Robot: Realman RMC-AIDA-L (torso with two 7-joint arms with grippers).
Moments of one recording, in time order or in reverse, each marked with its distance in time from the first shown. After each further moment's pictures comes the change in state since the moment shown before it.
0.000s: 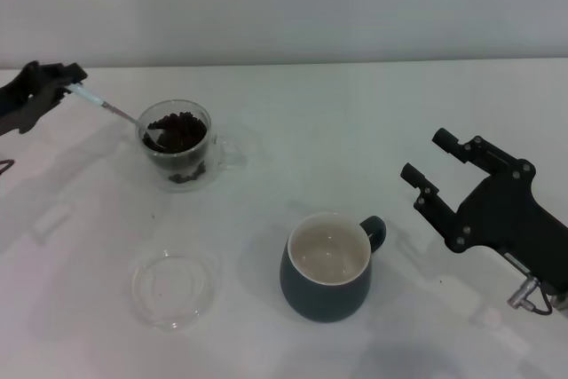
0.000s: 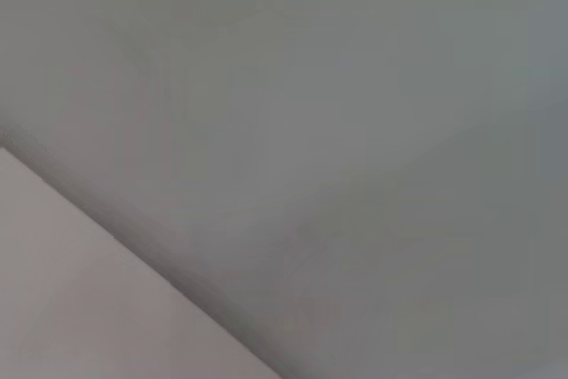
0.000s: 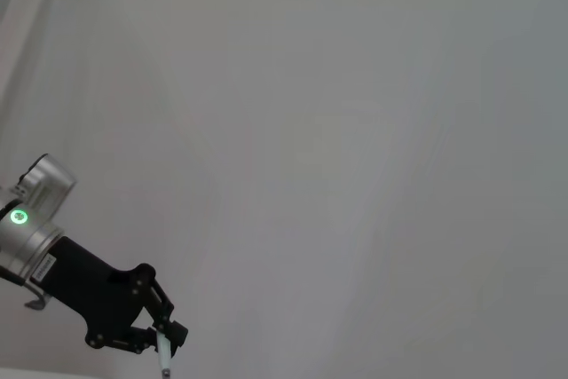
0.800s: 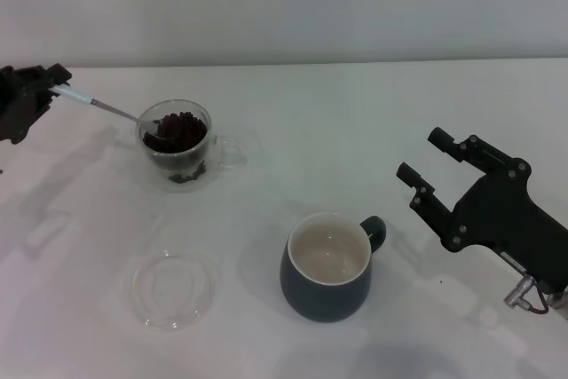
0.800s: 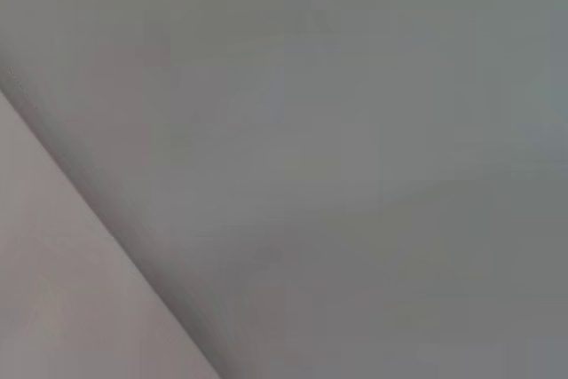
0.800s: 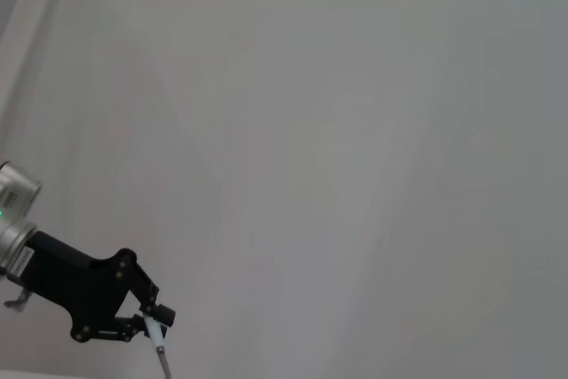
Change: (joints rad) left arm 0.043 -0.001 -0.038 -0.063 -0.112 0.118 0.000; right arm 0.002 0.000 -0.008 -0.011 0.003 0.010 0.000
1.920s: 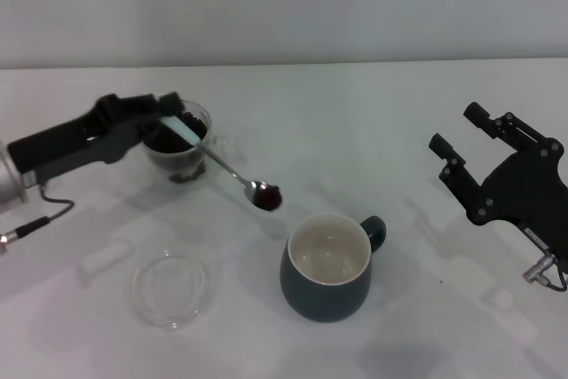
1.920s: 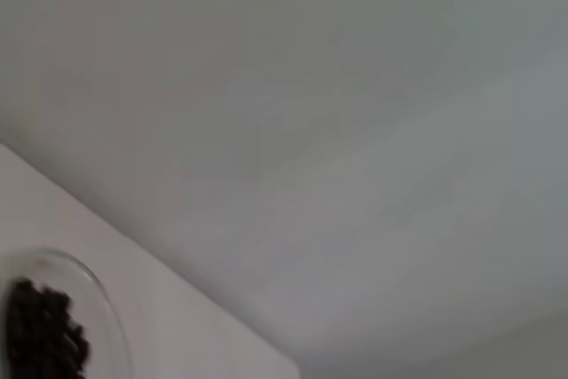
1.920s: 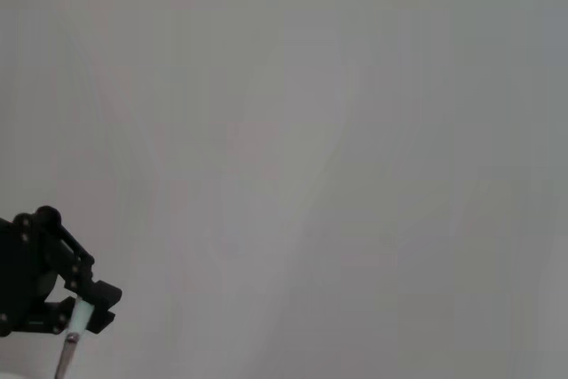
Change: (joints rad) left arm -0.056 -0.032 0.031 0.010 0.184 0.311 0.019; right arm -0.002 0.001 0.065 0.014 0.040 0.003 -0.016
